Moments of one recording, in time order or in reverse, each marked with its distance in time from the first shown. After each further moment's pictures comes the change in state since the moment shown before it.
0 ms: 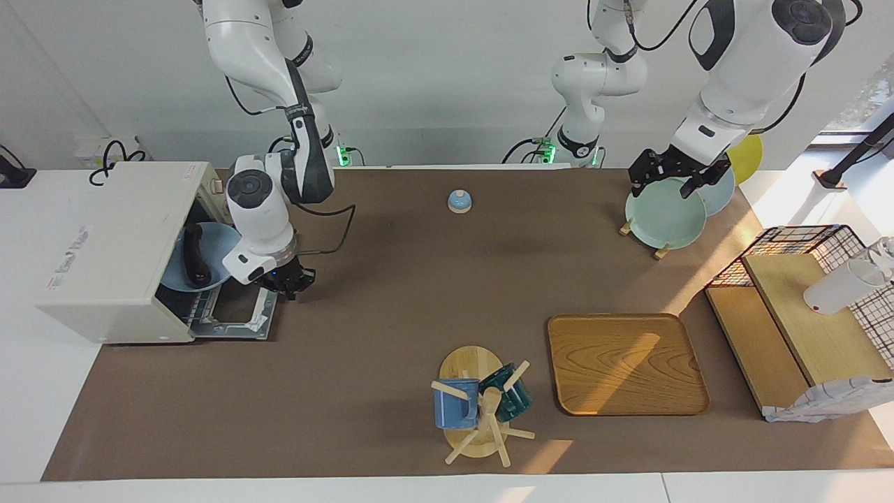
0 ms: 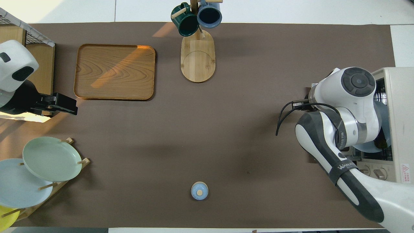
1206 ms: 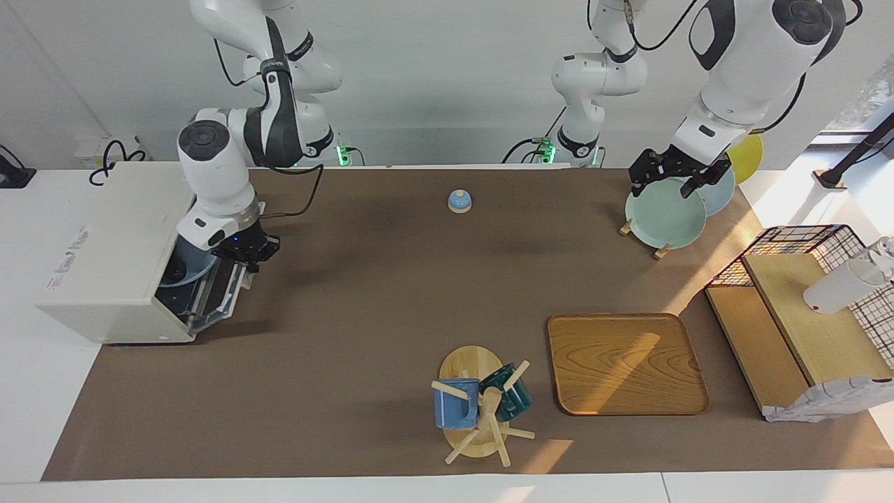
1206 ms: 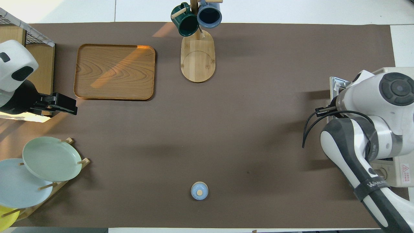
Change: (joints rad) left arm 0.000 0.000 0.001 0.000 0.000 0.000 0.000; right arm -0.012 -0.122 -0.074 -0.114 -0.026 0.017 -0.167
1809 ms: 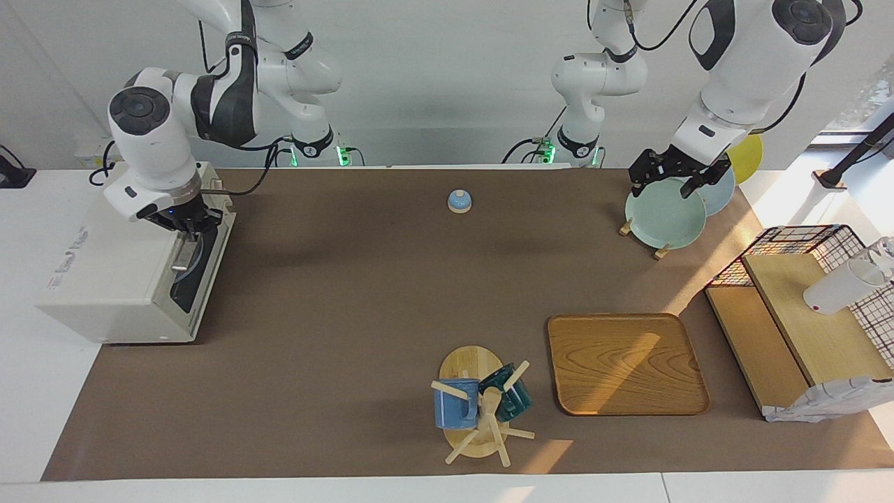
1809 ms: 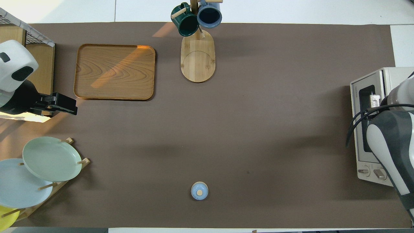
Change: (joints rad) left arm 0.000 0.000 0.000 0.000 0.000 0.000 0.000; right arm -0.101 -0.097 -0.021 0.130 -0.148 -0.310 -0.049
